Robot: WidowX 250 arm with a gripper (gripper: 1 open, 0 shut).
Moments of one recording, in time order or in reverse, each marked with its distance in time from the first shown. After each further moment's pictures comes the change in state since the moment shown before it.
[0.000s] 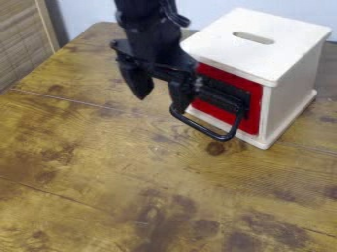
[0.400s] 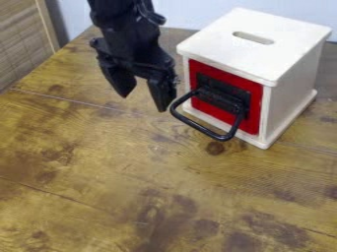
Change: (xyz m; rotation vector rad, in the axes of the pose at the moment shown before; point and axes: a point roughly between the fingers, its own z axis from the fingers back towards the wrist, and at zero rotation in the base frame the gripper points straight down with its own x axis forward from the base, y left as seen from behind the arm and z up) arm -0.006 0.021 -0.019 0.014 0.011 0.031
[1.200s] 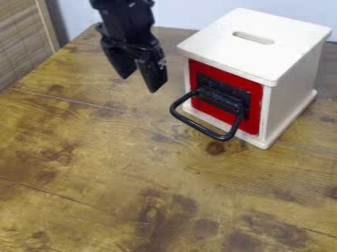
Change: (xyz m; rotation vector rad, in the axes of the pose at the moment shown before) arm 0.038 0.021 -0.009 -0.080 0.023 -0.187
